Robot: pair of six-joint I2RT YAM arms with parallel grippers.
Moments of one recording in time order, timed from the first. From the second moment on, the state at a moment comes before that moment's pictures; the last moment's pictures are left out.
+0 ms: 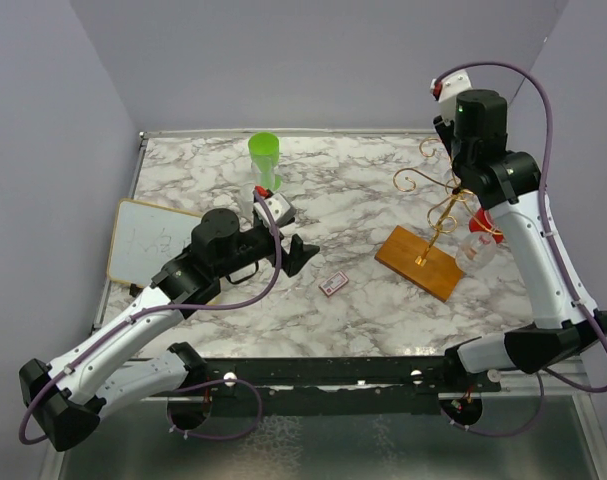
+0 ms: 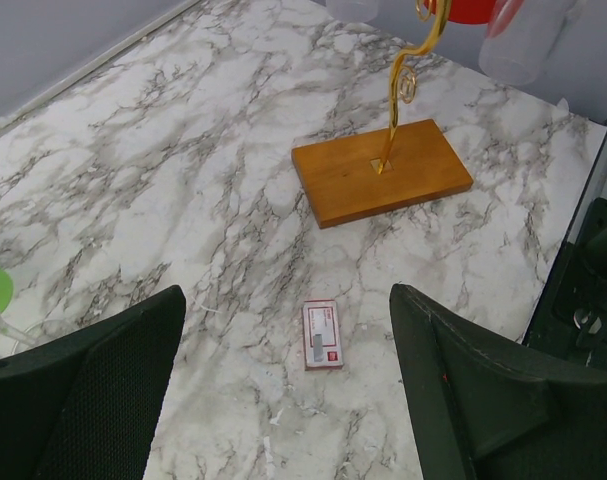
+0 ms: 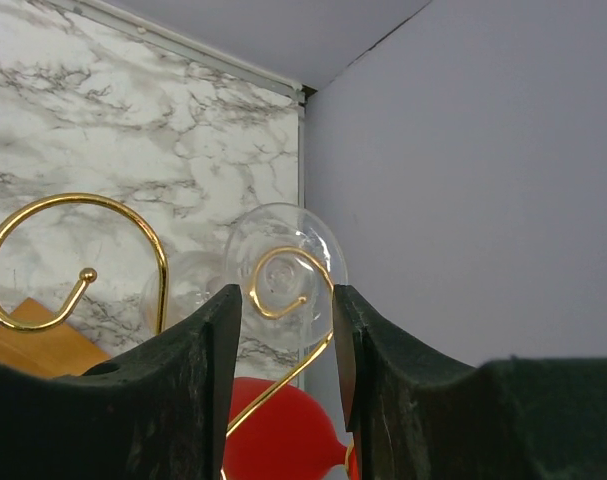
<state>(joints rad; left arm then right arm) -0.76 0.91 0.88 -0.13 0.23 -0.02 0.33 1.39 1.75 -0.78 0.60 -0.44</state>
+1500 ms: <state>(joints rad) -0.77 0.91 0.86 -0.13 0.21 -0.01 0.34 1.49 1.71 -0.70 0.71 -0.54</state>
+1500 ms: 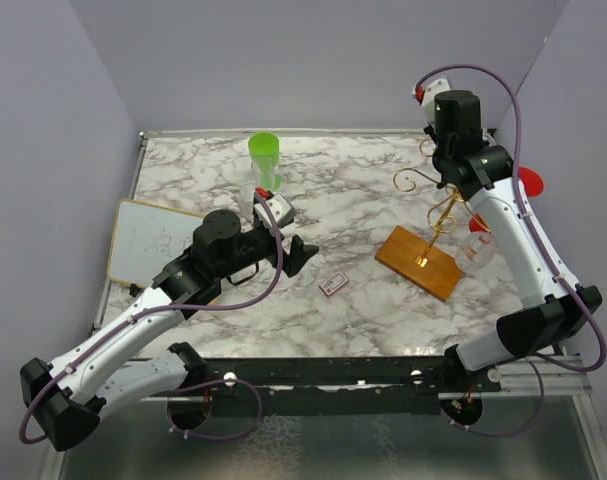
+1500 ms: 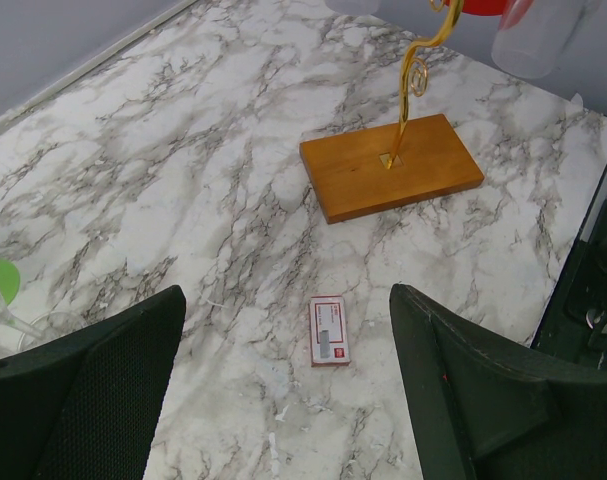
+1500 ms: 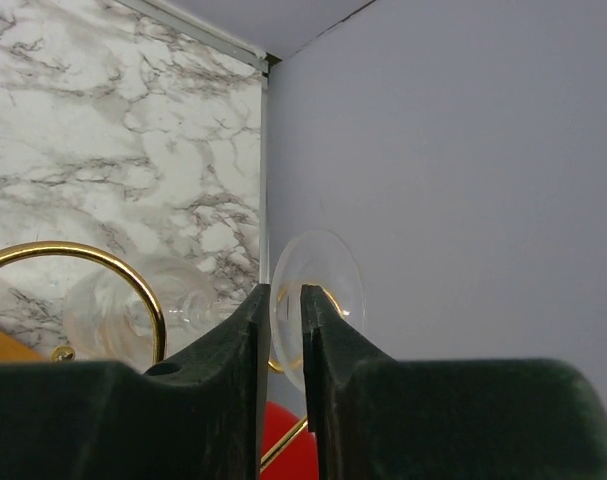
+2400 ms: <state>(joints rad) -0.77 0.91 0.85 -0.13 0.21 -0.01 0.36 1.49 1.71 -0.65 0.77 -0.63</state>
